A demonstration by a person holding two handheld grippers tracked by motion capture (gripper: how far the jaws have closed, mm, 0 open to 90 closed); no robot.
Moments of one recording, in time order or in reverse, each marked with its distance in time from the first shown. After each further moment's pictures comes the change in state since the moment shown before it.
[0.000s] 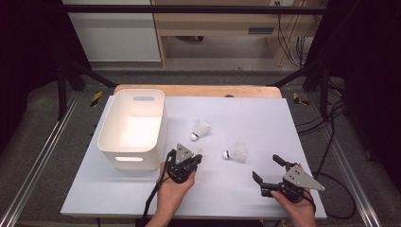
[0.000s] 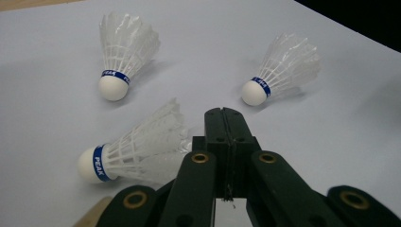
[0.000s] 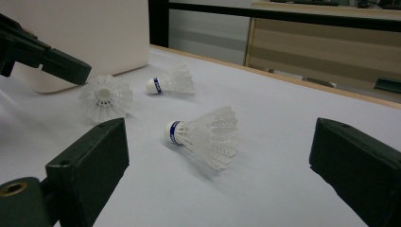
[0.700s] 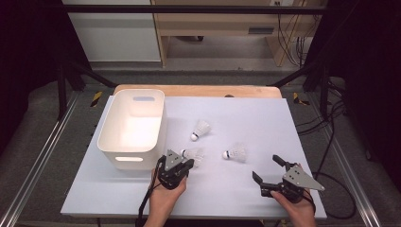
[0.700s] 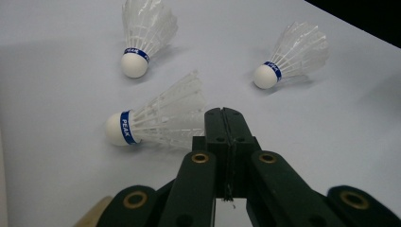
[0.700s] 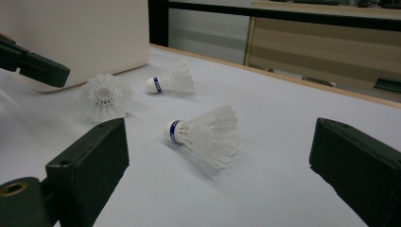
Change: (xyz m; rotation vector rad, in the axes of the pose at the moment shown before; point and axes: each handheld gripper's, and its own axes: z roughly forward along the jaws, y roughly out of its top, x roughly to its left) left arm 0.010 -0.019 -0.017 -0.014 0.008 -0.040; right arm 0.000 0.000 0.000 0.003 -0.001 -0.002
